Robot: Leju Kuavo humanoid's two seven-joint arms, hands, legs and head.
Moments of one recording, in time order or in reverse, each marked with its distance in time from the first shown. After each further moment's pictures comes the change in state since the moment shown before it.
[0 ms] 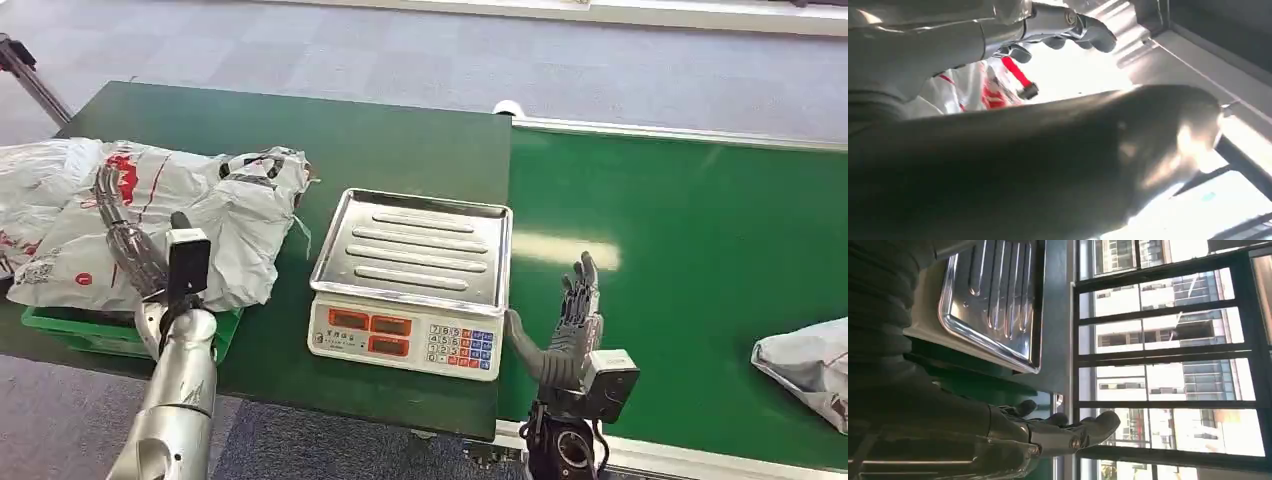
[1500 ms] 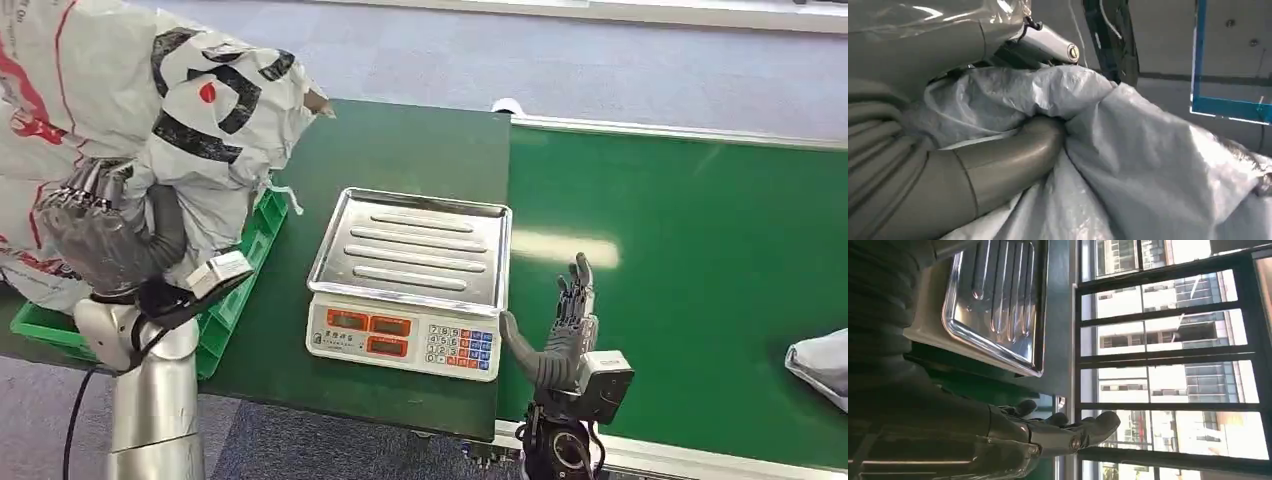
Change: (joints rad) left arm 0.091 -0.105 0.006 -0.552 -0.589 0.000 -0.004; right arm 0.006 -0.012 0.034 0.002 -0.014 -0.018 0.000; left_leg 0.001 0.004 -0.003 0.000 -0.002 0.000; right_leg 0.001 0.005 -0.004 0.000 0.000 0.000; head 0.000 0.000
